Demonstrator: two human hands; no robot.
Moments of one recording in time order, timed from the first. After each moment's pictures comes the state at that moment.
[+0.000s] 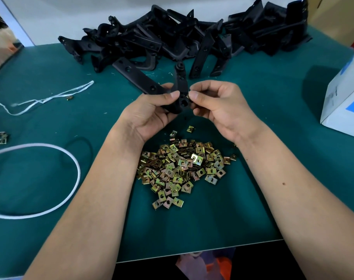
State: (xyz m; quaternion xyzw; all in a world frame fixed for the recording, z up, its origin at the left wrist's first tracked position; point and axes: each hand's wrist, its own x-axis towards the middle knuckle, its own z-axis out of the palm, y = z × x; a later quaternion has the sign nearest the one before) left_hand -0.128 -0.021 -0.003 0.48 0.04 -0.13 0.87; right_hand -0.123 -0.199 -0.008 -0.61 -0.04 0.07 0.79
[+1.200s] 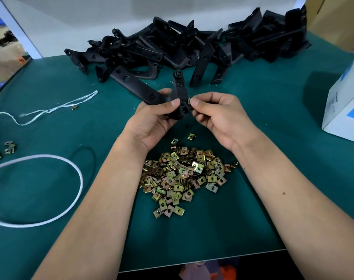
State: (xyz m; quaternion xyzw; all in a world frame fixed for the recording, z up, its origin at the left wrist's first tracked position) left_hand -0.122 -0.022 -0.013 0.47 0.02 -0.08 0.88; right_hand -0.124 -0.195 -0.005 -0.58 0.02 0.08 0.81
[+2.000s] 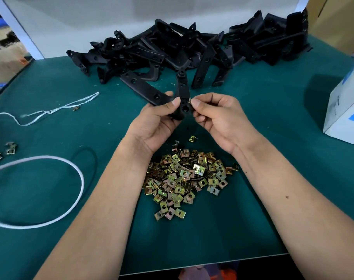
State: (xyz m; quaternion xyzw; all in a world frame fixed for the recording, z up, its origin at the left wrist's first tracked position) left_hand -0.127 -0.030 -0.007 0.41 0.03 -0.09 0.91; right_hand -0.125 -0.192 -0.006 -0.55 -0.01 0.08 0.83
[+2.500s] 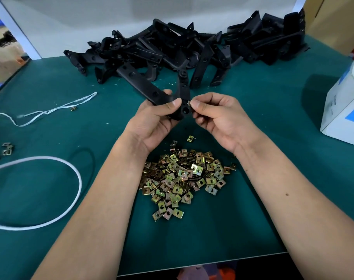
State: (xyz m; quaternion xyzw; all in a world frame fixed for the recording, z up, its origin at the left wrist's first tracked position) left_hand -0.123 -0.026 -0.006 0.47 -0.01 -0.09 0.88; right_hand -0.125 -0.199 -0.002 -0.56 -0.01 0.10 0.82
